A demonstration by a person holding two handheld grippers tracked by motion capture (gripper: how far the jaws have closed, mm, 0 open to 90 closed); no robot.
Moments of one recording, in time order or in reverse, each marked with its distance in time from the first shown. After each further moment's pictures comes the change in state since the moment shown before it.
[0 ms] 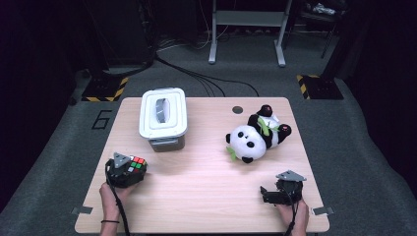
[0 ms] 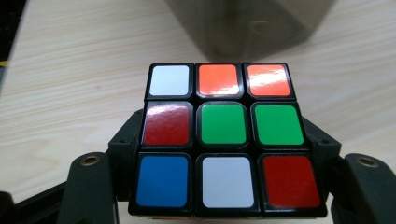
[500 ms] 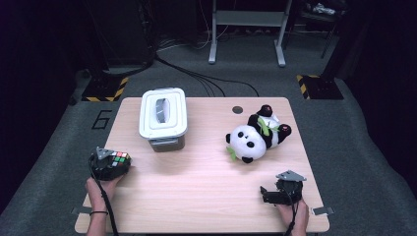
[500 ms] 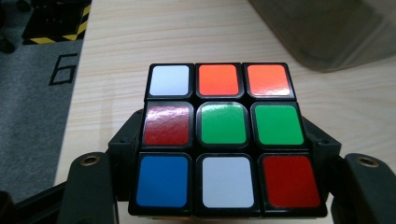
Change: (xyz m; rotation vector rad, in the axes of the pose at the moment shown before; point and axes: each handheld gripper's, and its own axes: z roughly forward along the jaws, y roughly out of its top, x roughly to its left) left arm 0.054 -0.001 0.013 0.034 0.088 -0.085; right arm 0.000 0.000 0.000 -0.001 0.000 0.003
